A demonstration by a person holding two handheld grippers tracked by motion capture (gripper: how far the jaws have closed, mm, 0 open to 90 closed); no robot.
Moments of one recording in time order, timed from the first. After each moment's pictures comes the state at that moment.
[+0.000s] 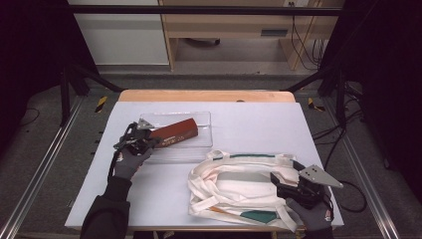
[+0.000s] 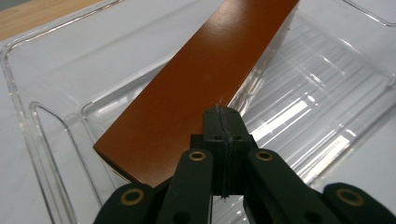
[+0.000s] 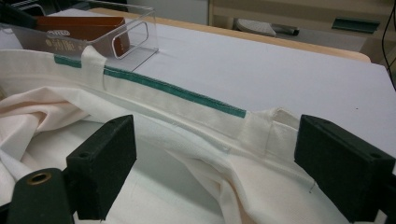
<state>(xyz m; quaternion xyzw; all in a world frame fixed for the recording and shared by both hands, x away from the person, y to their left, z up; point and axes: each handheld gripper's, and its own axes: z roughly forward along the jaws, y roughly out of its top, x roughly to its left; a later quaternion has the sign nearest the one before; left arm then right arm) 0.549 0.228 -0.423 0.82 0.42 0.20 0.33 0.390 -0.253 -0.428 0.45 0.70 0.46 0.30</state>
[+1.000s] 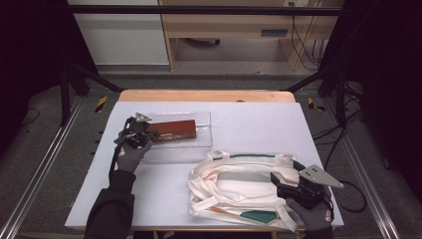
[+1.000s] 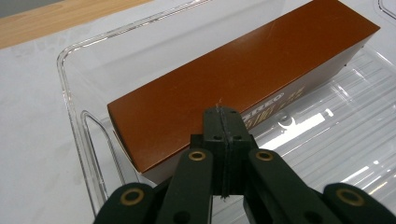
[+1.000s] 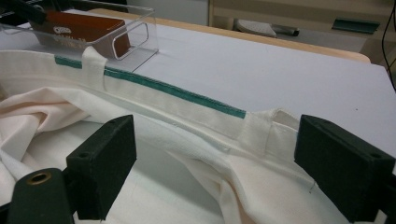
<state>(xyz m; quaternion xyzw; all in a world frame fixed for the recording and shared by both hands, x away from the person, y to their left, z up) 0.569 0.233 -0.423 0.79 0.47 0.22 0.33 0.389 -0.253 -0.428 0.45 0.70 0.46 0.30</state>
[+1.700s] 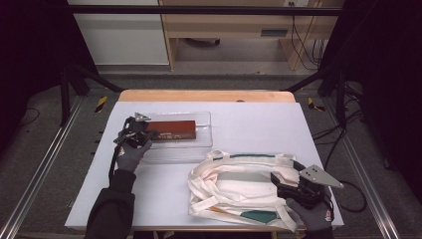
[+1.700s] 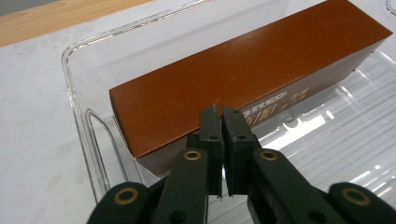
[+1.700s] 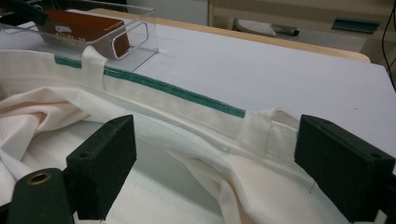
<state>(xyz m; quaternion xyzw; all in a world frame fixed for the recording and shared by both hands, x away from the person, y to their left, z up) 0.570 0.235 -0.425 0.79 0.47 0.23 0.33 0.389 -0.253 -0.428 0.45 0.70 0.46 0.30</state>
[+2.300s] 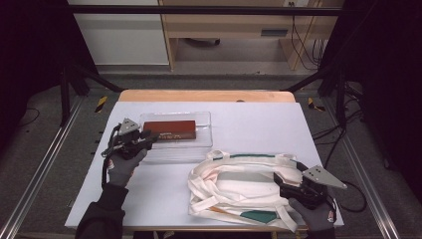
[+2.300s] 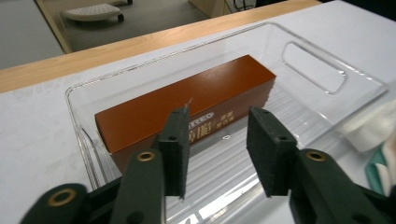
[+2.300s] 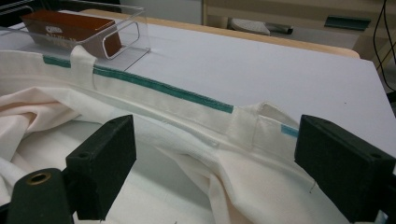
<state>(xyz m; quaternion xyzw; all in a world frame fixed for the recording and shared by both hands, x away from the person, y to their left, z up) 0.510 0.242 -0.396 0.76 0.42 0.24 0.44 0.388 -0.260 -0.429 0.46 0.69 0.46 0.30</state>
